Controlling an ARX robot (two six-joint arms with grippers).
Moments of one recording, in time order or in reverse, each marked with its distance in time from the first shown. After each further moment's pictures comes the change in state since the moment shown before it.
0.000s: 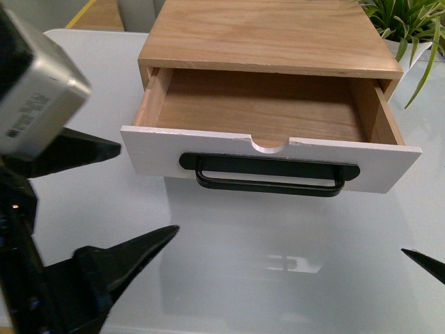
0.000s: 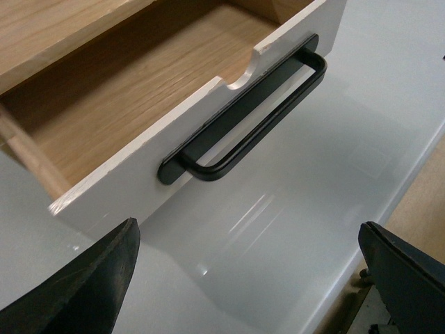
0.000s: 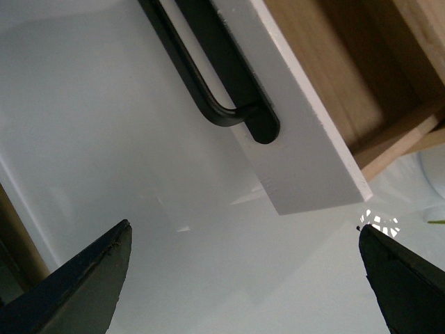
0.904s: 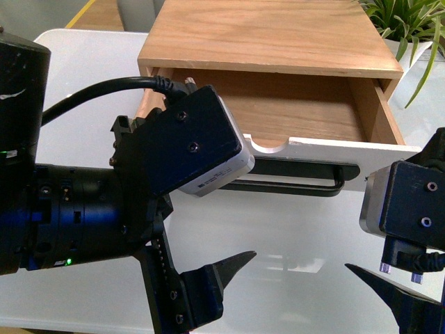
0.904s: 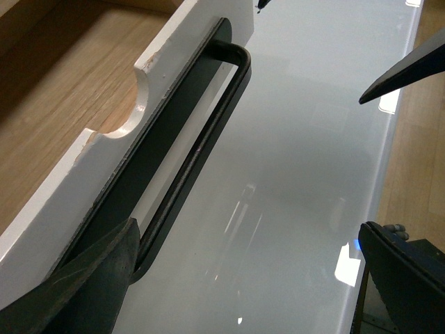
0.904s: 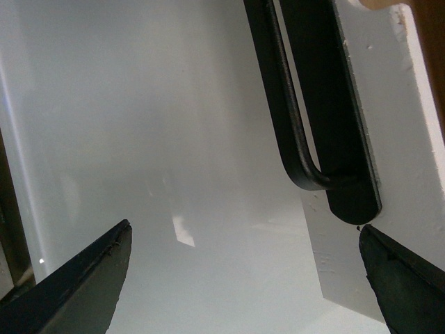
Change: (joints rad) left arm -0.115 0.383 0.230 0.061 0.101 0.213; right arm 0.142 0.303 0.091 0.114 0.034 -0.168
